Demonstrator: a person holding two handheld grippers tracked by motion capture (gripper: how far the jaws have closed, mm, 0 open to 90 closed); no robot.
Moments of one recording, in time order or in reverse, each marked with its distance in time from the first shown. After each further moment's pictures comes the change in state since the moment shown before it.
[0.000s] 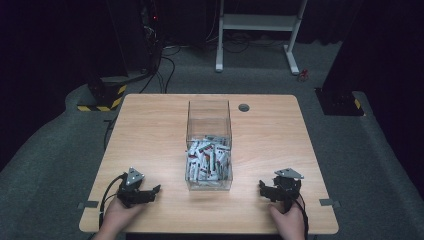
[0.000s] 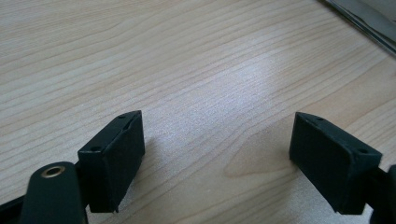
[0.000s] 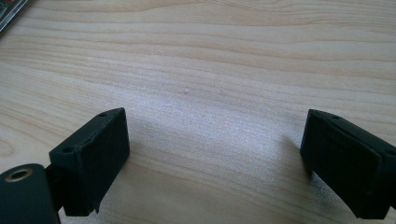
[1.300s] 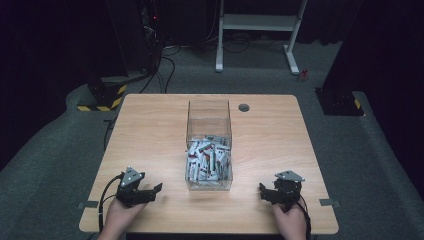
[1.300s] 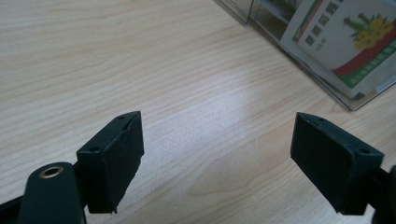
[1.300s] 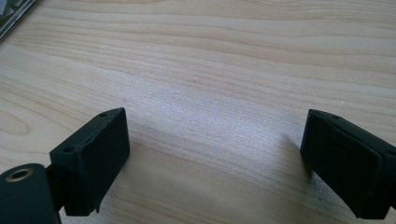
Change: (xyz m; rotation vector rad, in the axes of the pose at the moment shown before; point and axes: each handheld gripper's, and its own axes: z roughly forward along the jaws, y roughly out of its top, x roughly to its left) left arm -0.007 0.010 -0.017 -0.096 -0.056 -0.036; right arm -0.001 -0.005 -0.005 -0.007 0.026 -0.040
